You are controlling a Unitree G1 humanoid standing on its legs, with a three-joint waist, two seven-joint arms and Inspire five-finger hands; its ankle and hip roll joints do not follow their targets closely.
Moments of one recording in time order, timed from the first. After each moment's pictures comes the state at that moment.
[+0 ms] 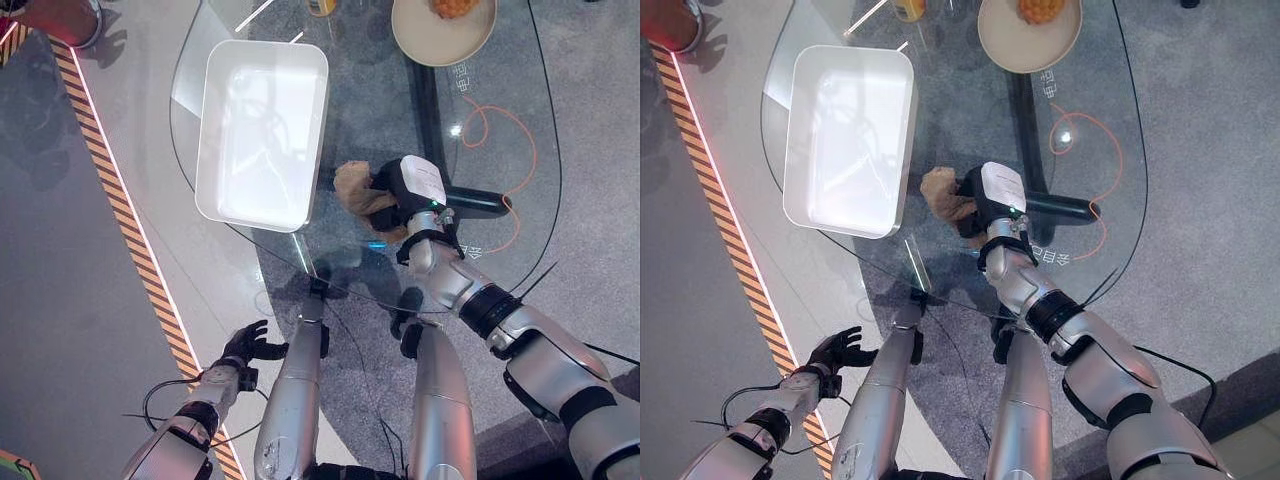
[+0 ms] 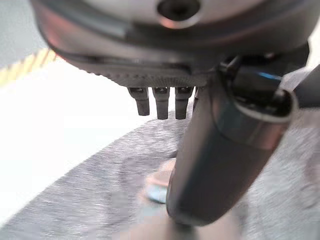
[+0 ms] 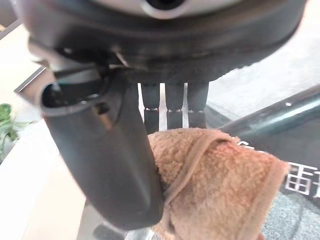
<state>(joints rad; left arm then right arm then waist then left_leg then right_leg) -0.40 0.31 -0.37 1.10 -0.58 -0.11 0.06 -0.97 -0.43 0.78 0.65 -0.06 0.28 -0.51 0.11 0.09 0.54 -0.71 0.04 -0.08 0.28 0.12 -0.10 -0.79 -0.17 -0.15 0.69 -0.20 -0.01</state>
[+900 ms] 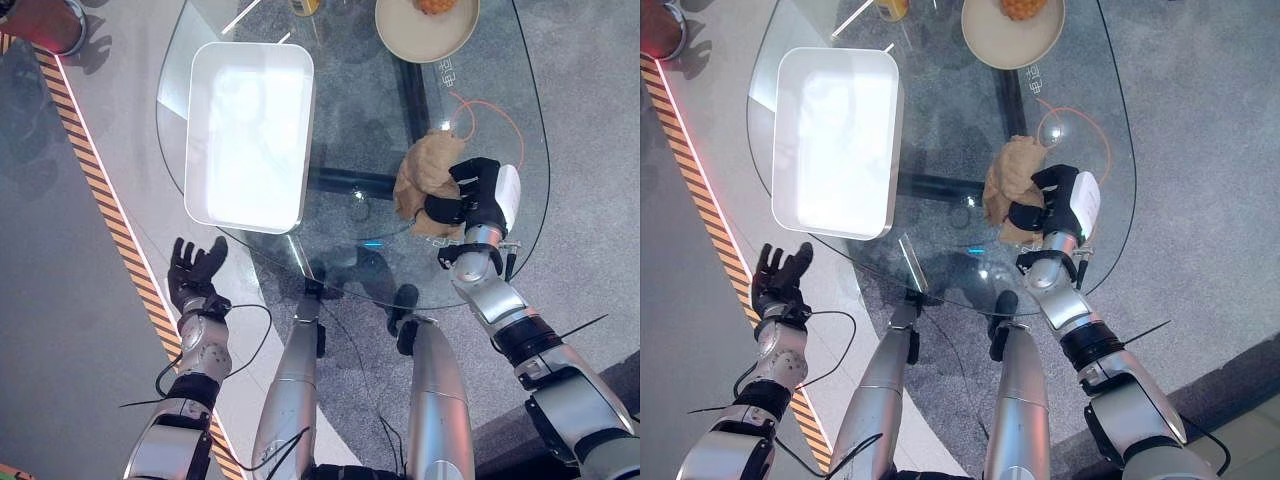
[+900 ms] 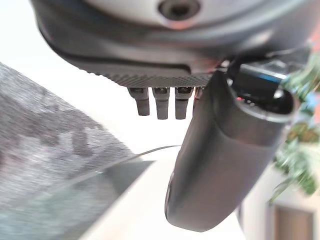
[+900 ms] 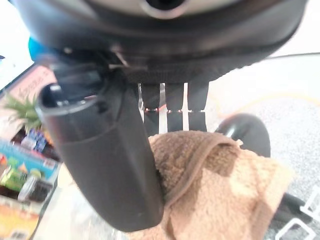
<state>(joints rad) -0.47 0.31 -0.01 0.77 -1.06 -0.43 0.30 -0.69 -0.51 0.39 0.46 0.11 0.14 -0.72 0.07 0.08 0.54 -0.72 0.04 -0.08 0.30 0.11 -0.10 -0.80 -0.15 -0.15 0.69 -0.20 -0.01</state>
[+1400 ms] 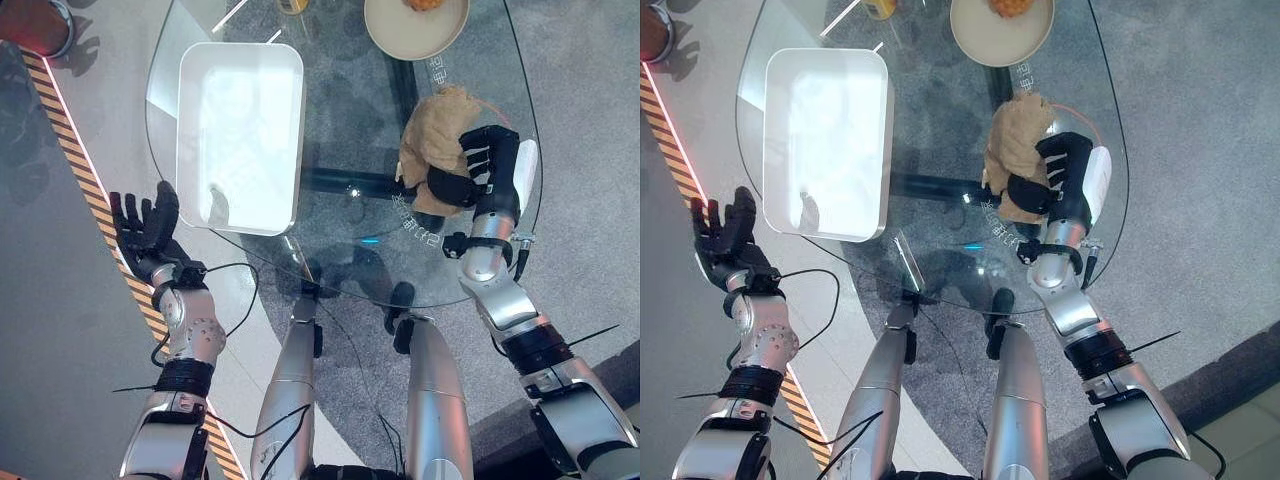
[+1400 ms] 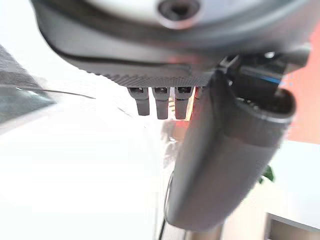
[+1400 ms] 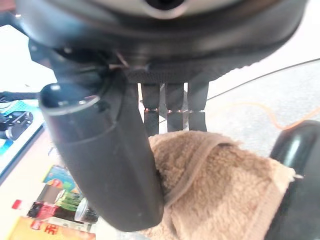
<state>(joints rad) -0.47 0.32 0.03 0.49 -1.02 -0.58 0.46 -0.64 -0.51 0.33 0.25 0.04 0.09 -0.72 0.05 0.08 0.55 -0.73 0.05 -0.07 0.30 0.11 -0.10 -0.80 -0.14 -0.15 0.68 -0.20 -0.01</state>
